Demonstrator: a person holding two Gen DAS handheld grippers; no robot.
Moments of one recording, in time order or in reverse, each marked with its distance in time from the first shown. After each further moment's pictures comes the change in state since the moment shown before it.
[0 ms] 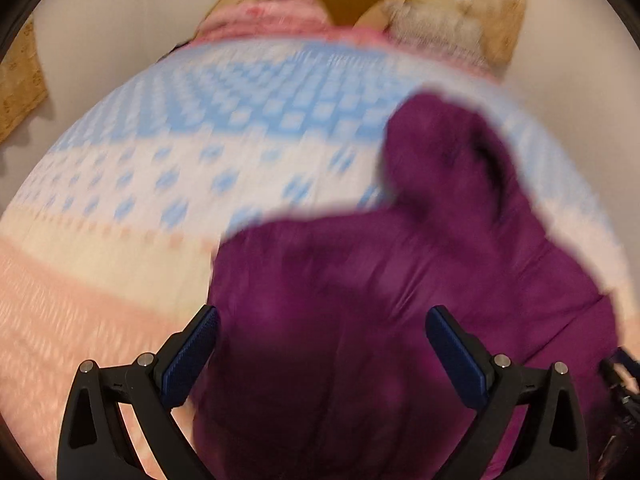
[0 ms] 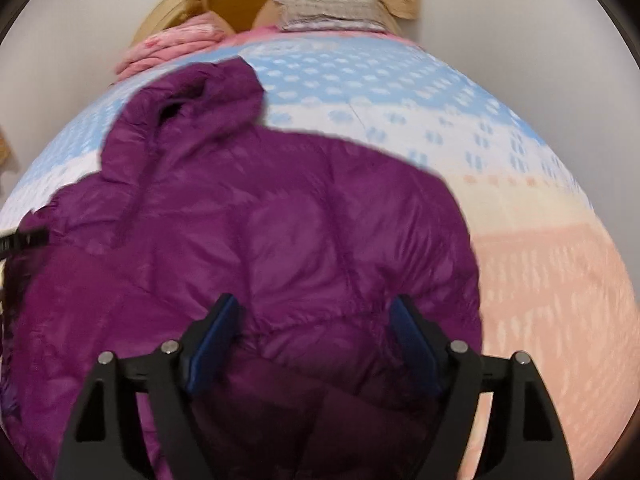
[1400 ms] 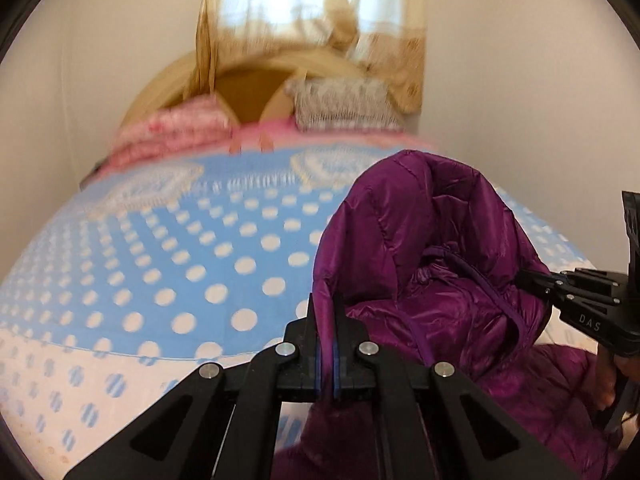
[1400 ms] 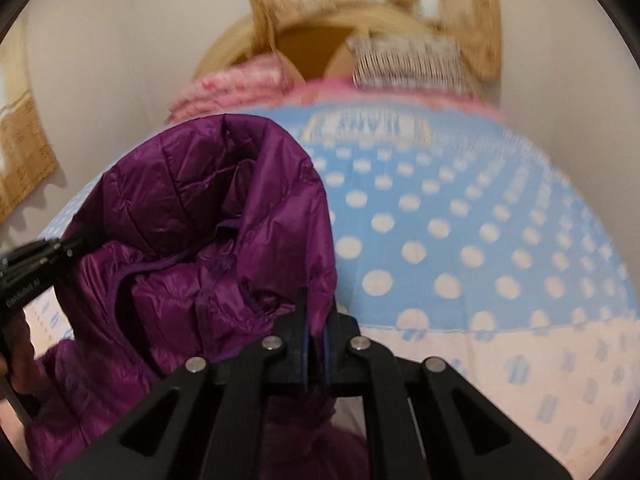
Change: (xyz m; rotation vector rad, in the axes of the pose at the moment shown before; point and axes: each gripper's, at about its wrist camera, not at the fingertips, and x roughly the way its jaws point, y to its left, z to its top) left arm 0.020 -0.078 0.097 0.284 -0.322 -0.153; right arm 0.064 0.032 0.152 -0.137 -0.233 0.183
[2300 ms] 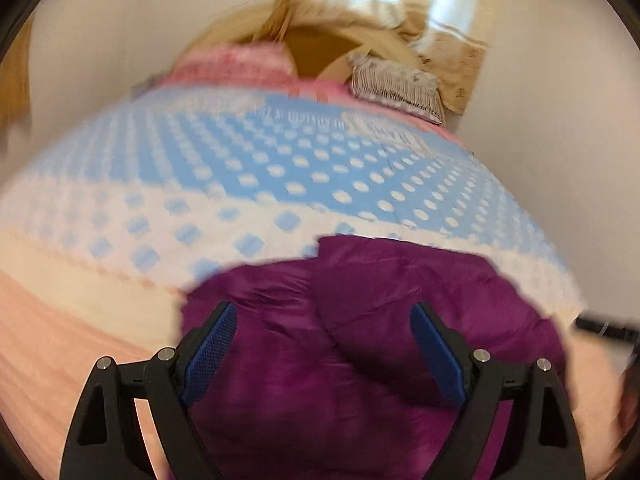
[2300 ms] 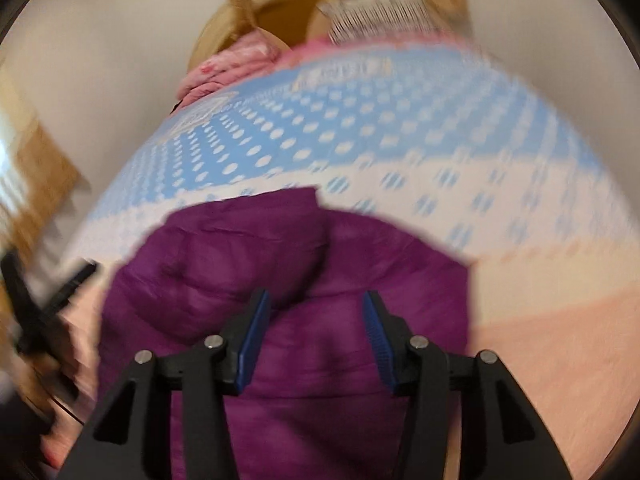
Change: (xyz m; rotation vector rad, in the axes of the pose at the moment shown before) left arm -0.094 0.024 -0.098 -0.357 0.189 0.005; right arm -0.096 0.001 -0.070 0.322 0.281 0.175
